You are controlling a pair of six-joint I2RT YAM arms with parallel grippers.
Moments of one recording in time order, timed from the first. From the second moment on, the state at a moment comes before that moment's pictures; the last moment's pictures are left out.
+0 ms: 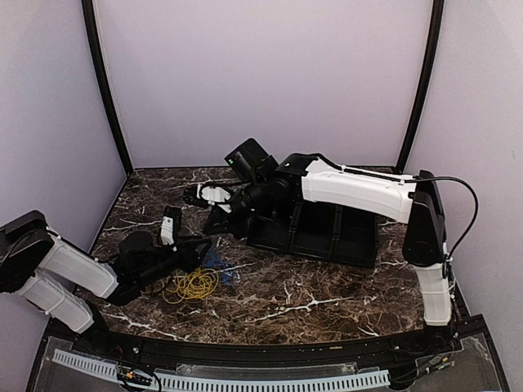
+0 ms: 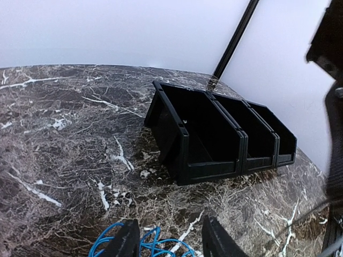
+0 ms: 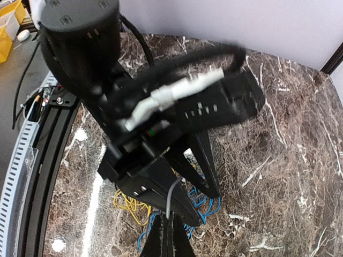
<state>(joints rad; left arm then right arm) -0.74 1.40 0.22 0.99 -0.04 -0.39 1.03 2.14 1.99 -0.64 -0.50 -0.51</state>
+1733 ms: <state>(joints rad) -0.74 1.34 0.76 0.24 -0.11 -0.45 0.44 1.30 1.35 -0.58 -0.50 -0.55</state>
